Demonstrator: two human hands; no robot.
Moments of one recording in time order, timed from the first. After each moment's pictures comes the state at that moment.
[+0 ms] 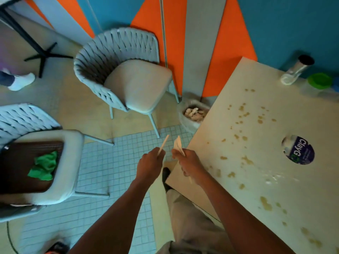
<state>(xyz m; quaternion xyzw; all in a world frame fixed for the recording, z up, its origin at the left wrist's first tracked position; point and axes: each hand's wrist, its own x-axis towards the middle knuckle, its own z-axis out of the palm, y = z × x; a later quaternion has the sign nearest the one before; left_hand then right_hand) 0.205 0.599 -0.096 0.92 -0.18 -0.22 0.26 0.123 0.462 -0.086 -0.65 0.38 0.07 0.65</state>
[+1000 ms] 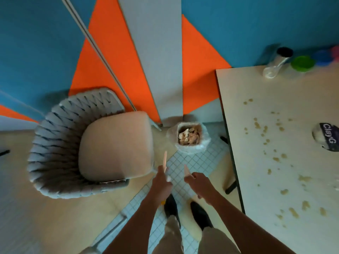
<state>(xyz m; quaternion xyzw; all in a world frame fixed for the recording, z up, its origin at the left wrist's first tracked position) 0.530 0.488 -0.115 0.80 -0.29 -0.50 0.17 0.378 0.420 -0.116 -0.55 0.58 0.05 0.59</state>
